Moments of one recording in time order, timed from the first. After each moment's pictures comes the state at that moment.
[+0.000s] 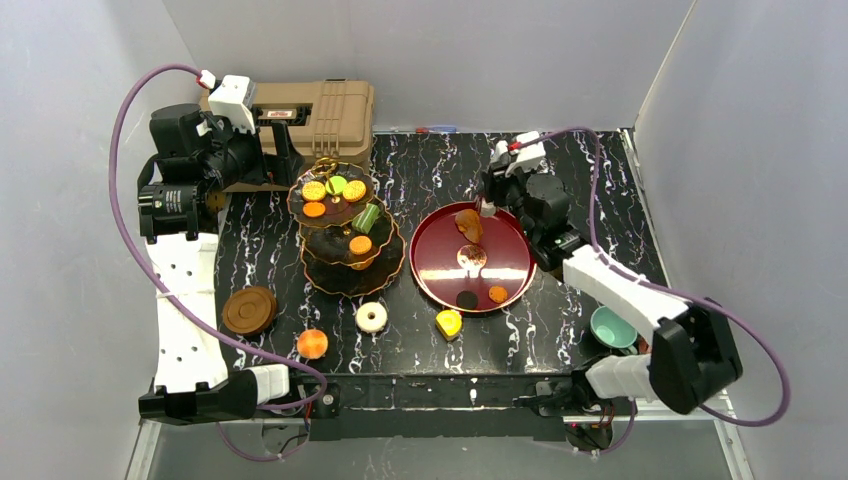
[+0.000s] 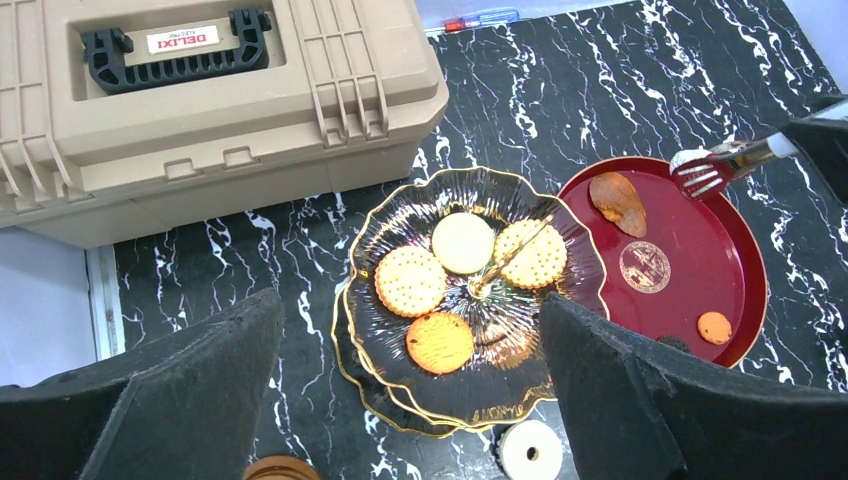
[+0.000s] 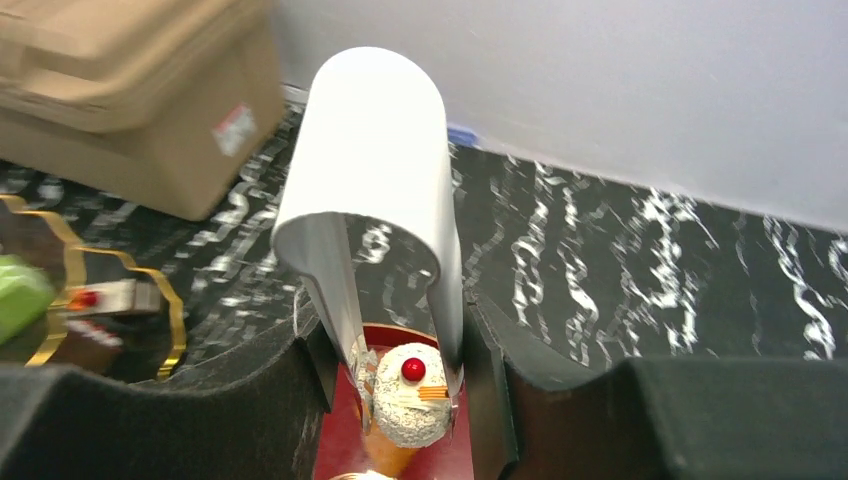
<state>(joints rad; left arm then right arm) 0.08 1.24 1.75 -0.94 0.38 0.07 0.54 1.33 0.86 0.39 0.20 0.02</state>
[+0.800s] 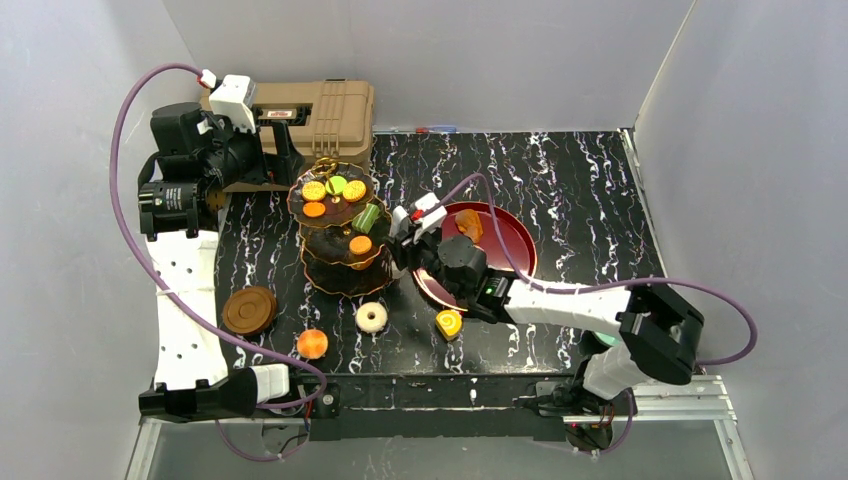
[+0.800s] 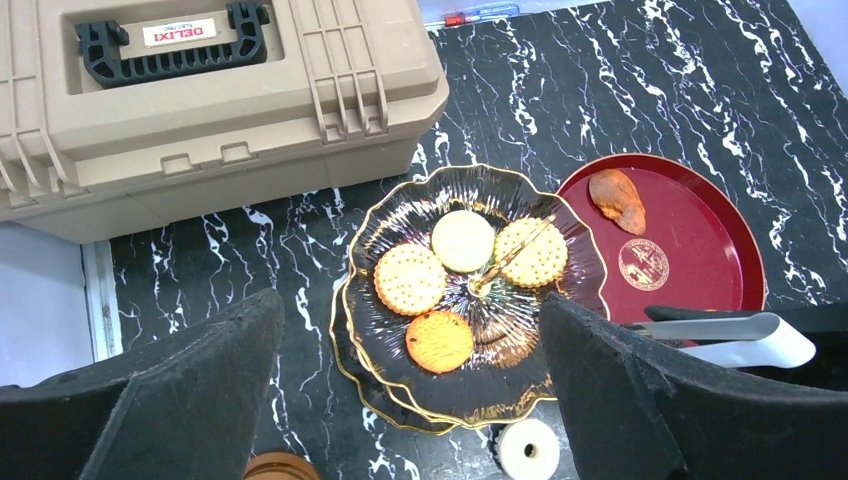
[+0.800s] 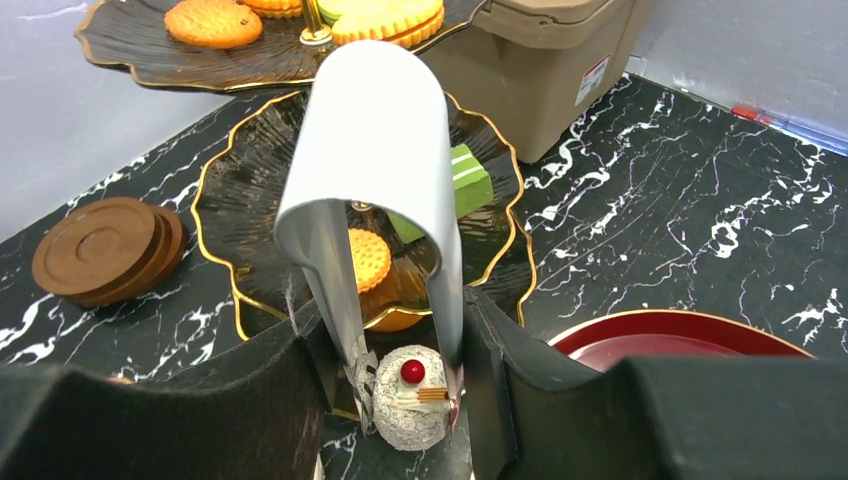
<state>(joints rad) 0.08 1.25 1.76 -0.95 0.38 0.07 1.13 1.46 0.88 0.52 0.36 0.11</state>
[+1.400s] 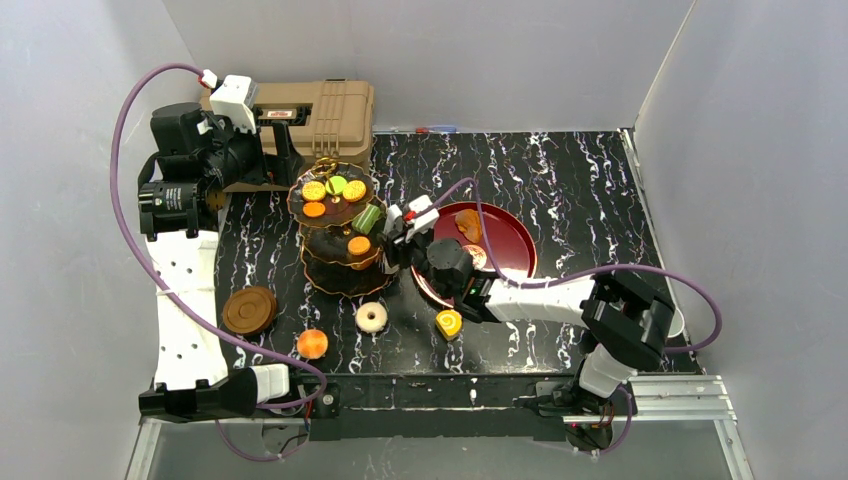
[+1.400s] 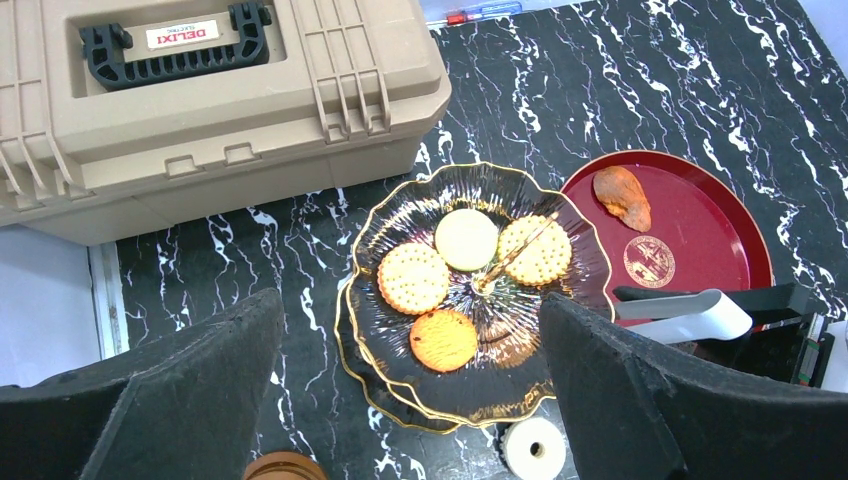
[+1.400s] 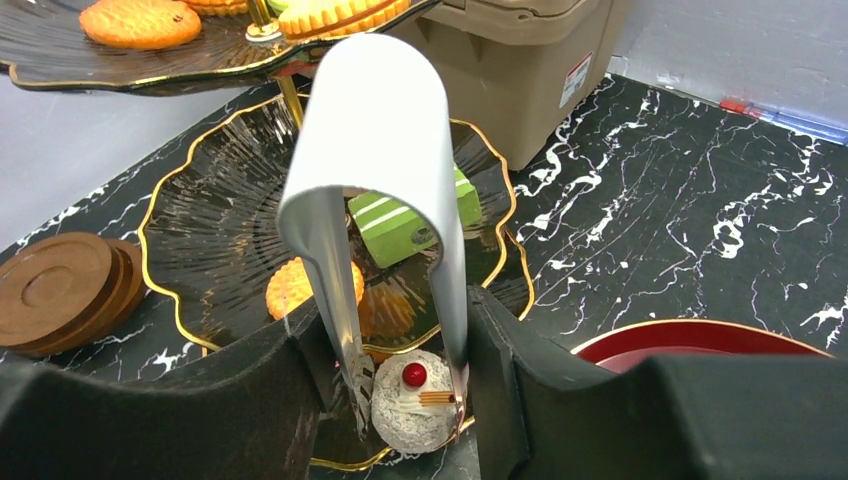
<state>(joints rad) 0.08 1.25 1.76 -0.96 0.38 0.09 1.13 1.62 0.89 0.70 0.42 0.11</state>
